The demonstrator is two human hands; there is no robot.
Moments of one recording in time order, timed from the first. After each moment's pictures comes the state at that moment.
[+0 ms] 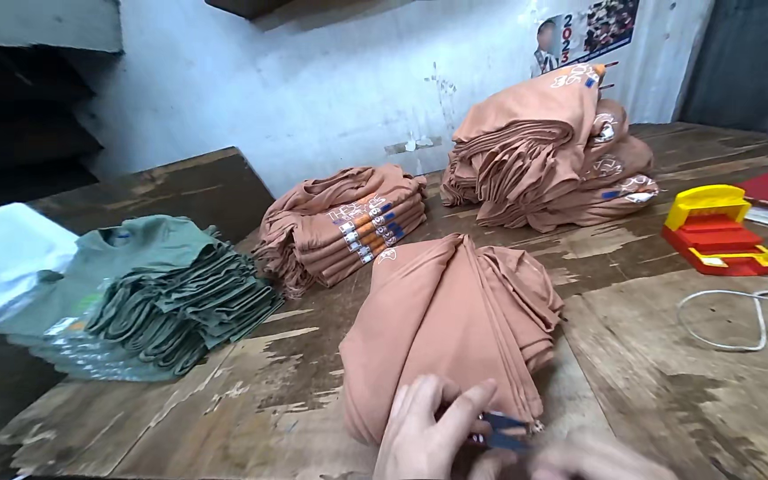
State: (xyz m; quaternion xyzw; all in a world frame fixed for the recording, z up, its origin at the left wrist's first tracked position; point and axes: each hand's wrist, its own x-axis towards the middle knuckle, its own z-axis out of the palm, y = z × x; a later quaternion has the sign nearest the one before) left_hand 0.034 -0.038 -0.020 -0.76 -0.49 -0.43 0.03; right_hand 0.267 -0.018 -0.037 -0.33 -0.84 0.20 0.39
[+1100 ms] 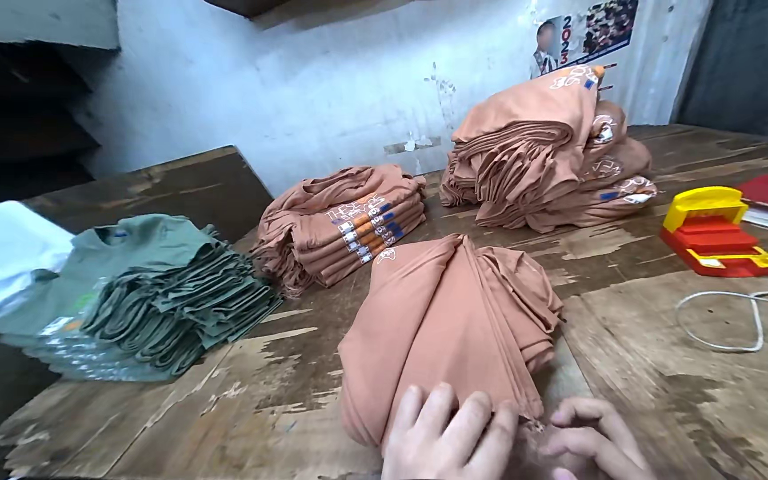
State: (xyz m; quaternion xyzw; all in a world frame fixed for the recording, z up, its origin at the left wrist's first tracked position) left_hand 0.050 -0.039 -0.010 -0.77 -0.47 -0.36 0.25; right_hand 0.250 0.005 -0.088 -0.25 -0.72 0.22 0.61
